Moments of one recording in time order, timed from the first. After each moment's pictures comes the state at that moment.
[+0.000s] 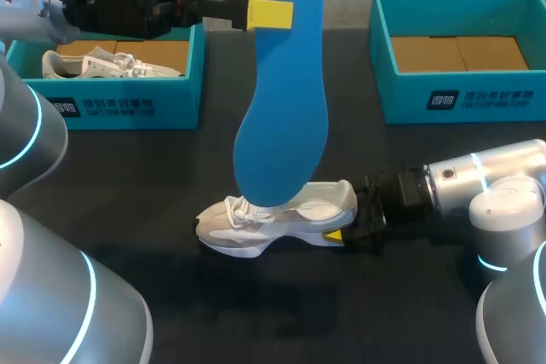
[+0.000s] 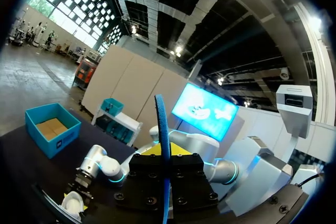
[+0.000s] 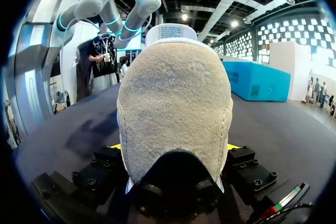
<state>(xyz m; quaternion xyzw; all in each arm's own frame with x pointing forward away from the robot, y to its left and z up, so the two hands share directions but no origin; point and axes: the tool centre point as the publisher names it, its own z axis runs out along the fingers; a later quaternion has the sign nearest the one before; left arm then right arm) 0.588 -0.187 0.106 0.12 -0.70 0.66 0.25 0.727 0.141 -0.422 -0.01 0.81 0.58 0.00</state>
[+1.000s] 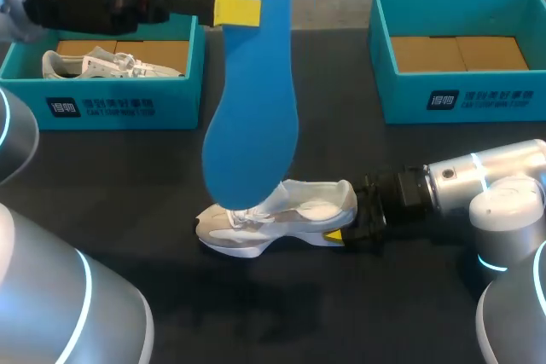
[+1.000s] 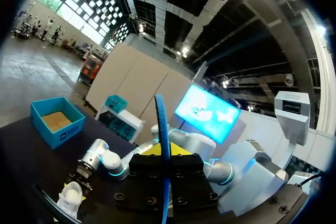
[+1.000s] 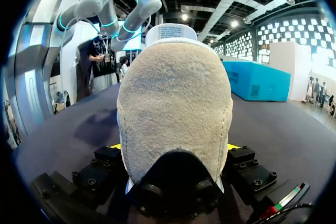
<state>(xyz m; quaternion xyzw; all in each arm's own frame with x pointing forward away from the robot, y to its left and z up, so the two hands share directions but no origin) 0.585 -0.159 0.109 0.15 -0.70 0.65 0.26 0.727 0.141 -0.422 -0.01 0.81 0.58 0.00</state>
